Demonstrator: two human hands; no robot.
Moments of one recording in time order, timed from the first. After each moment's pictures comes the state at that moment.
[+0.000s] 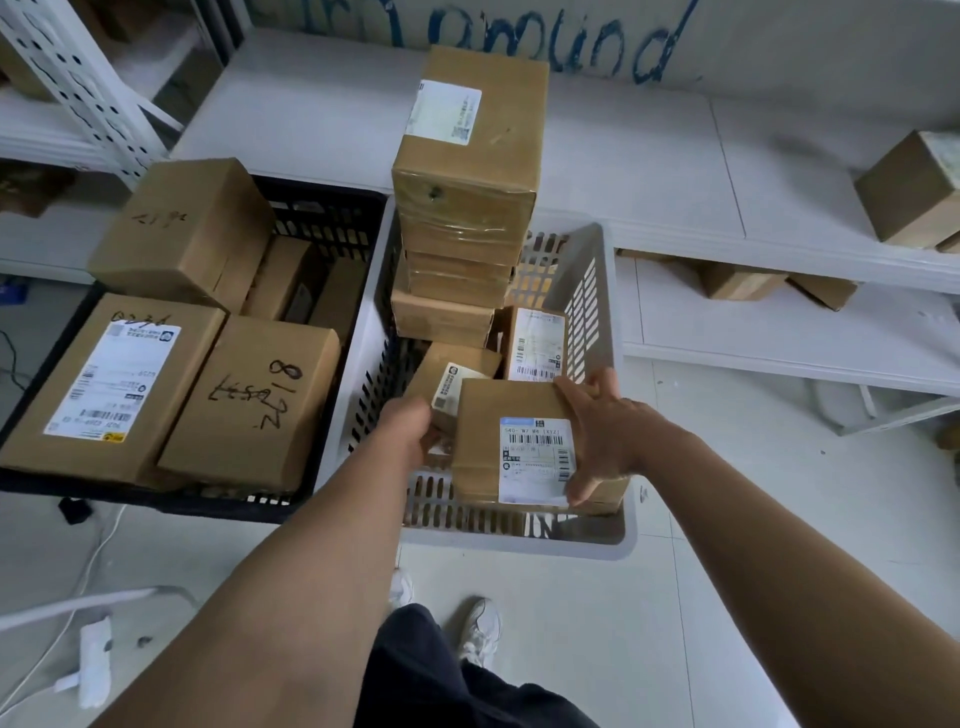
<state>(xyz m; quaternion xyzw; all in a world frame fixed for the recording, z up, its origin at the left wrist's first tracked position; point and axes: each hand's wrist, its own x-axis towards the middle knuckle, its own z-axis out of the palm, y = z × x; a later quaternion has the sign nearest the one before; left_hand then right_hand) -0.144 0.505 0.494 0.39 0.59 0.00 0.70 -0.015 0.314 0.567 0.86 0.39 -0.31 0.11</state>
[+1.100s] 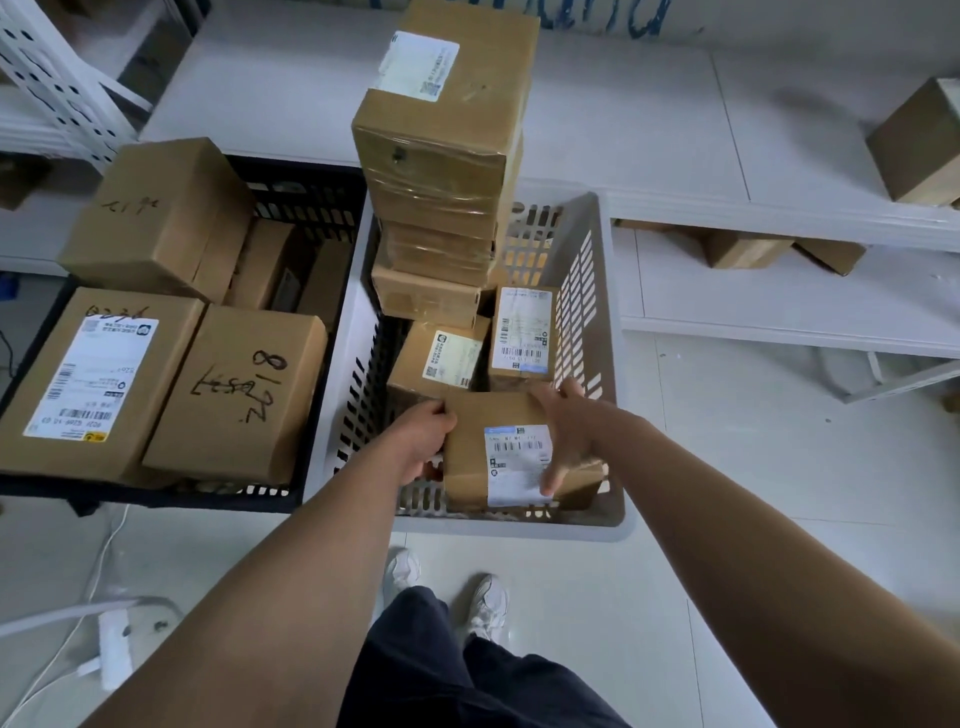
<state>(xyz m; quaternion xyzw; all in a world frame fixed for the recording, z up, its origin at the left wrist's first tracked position) -0.153 0.481 0.486 0.54 0.47 -0.16 0.68 -0.020 0.332 0.532 0.83 0.35 -0.43 0.09</state>
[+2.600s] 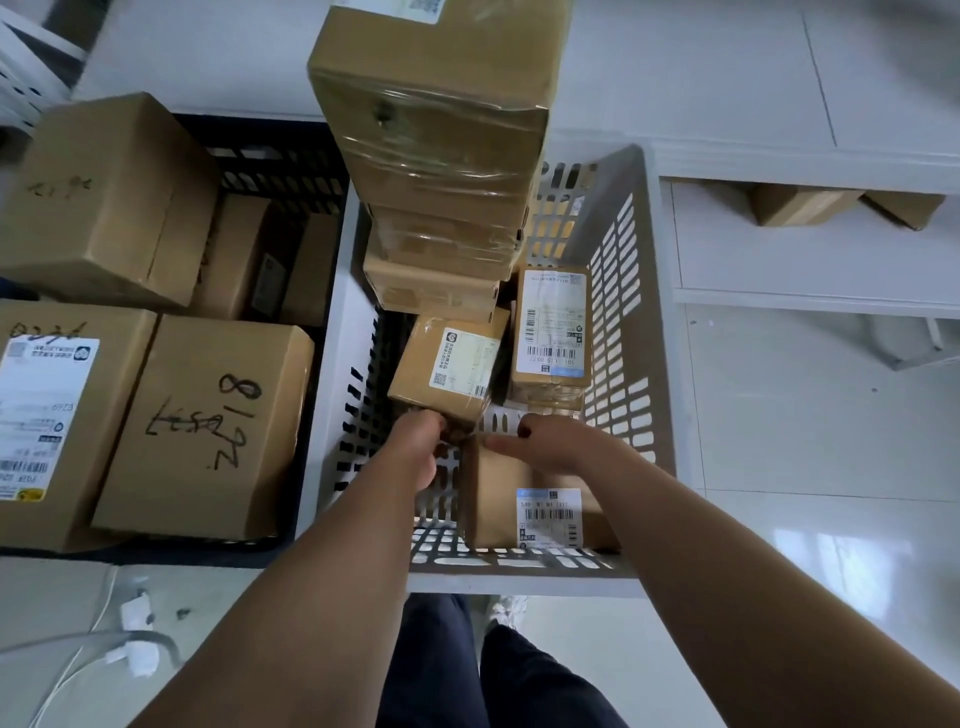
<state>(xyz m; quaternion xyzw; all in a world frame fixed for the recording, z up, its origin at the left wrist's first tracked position) -0.127 0.509 0.410 0.38 0.61 -0.07 0.69 -0.021 0.380 0.428 0.82 0.25 -0.51 -0.01</state>
